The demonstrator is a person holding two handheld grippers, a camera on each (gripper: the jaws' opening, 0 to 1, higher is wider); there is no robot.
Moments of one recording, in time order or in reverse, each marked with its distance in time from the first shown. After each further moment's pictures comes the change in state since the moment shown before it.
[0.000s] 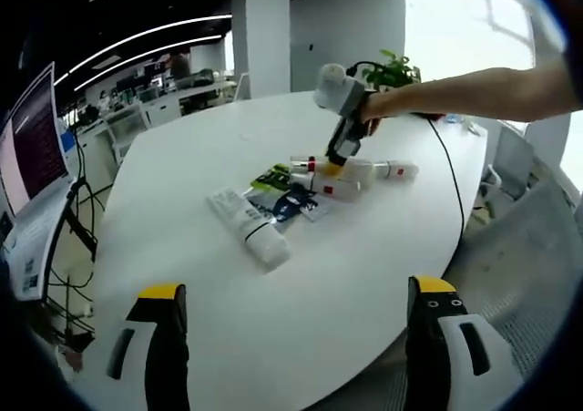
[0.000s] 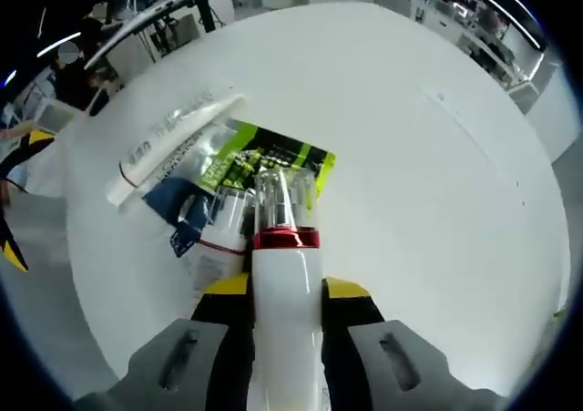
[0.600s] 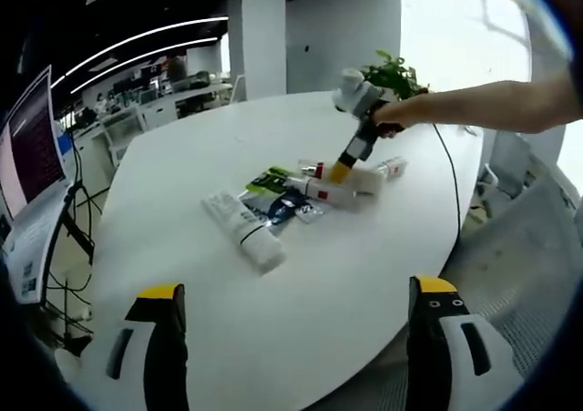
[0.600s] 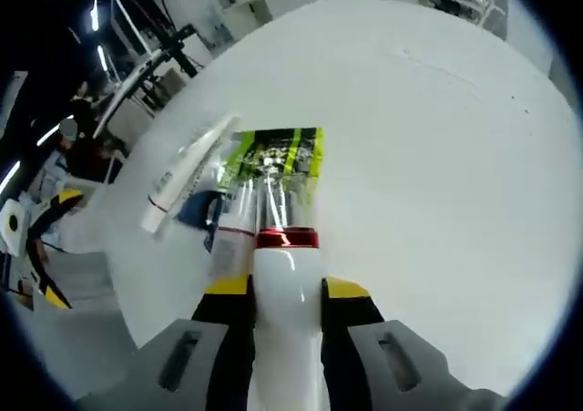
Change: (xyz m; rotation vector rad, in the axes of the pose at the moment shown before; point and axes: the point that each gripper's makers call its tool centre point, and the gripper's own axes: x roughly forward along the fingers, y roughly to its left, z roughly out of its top) left arm 0.000 -0.008 0.003 0.009 -0.008 -0.018; right arm -0.017 0.031 -0.026 0.346 -0.144 0.185
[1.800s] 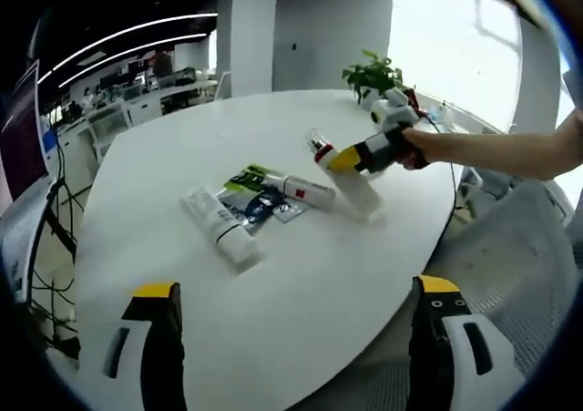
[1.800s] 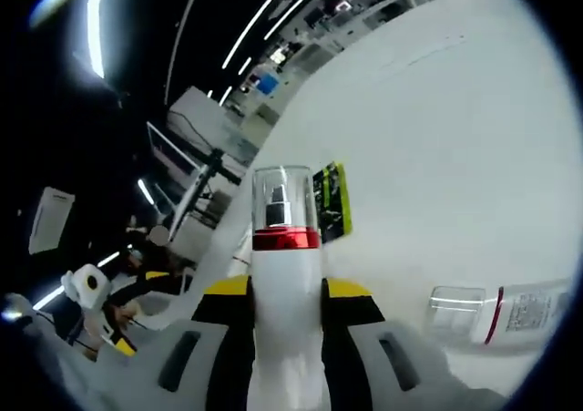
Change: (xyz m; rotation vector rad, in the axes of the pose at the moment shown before) left arm 0.002 -0.019 -0.002 -0.005 0.015 -0.088; right arm -0.040 0.041 -0.005 0.290 -0.498 0.275
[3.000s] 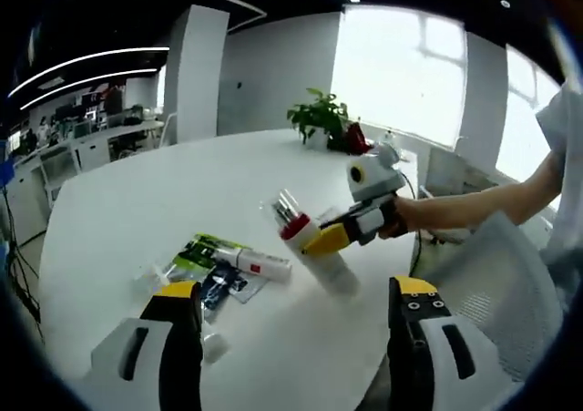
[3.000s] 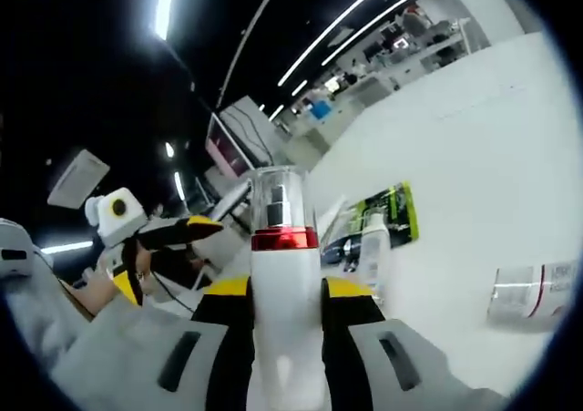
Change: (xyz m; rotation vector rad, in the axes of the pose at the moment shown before) left arm 0.039 -0.028 0.088 0.097 -0.196 -0.284; right arm -0.009 0.065 -0.018 -0.184 -0.122 0.171
